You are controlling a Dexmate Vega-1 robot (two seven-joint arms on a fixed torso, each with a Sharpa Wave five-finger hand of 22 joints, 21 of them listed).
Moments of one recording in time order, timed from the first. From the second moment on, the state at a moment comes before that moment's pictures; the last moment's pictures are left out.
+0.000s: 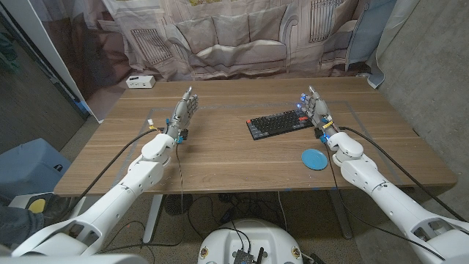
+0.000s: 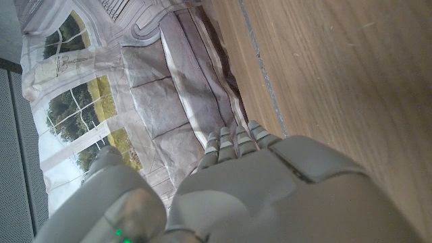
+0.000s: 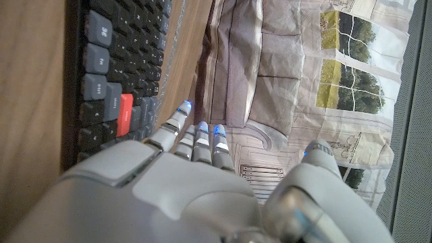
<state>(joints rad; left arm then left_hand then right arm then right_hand) 0.86 0.54 0.37 -1.35 -0.60 -0.27 0.03 0.19 0.00 0.16 0.01 0.22 0.07 0.07 0.19 0.17 0.07 0.07 0.20 0.19 0.02 0.06 0.18 0.17 -0.03 0.03 0.27 0.17 -0.84 -0.50 -0.36 -1.26 0.66 0.33 0.08 0.23 -0.03 0.17 -0.12 0.19 0.18 0.11 0.19 0.18 0.16 0.13 0.19 0.19 0.04 0.05 0.20 0.22 0.29 -0.03 0.20 0.17</state>
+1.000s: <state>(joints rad) 0.93 0.60 0.36 -1.45 -0.52 -0.32 0.08 0.21 0.00 0.17 -0.01 0.21 0.15 0.09 0.20 0.17 0.16 0.08 0.23 0.19 0.10 0.08 0.20 0.17 0.03 0.05 0.27 0.17 -0.87 -0.52 -0.37 -1.27 0.58 0.49 0.11 0.24 -0.03 0.17 -0.12 0.19 0.23 0.06 0.20 0.18 0.19 0.12 0.20 0.19 0.06 0.06 0.21 0.22 0.31 -0.02 0.20 0.17</state>
